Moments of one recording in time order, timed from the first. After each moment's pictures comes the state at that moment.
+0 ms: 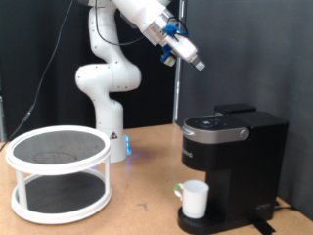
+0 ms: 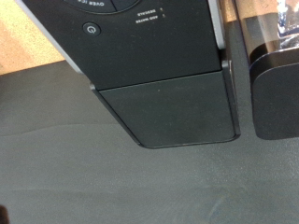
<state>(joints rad) -0.01 -0.45 0.03 -2.37 0.87 2.09 2.31</state>
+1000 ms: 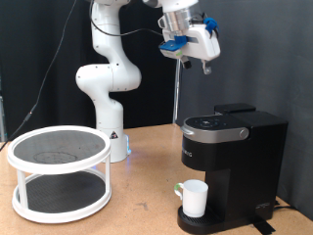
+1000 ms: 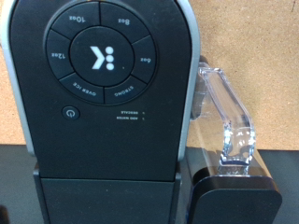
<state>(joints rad) -0.03 -0.22 0.09 -2.04 0.39 1.78 2.31</state>
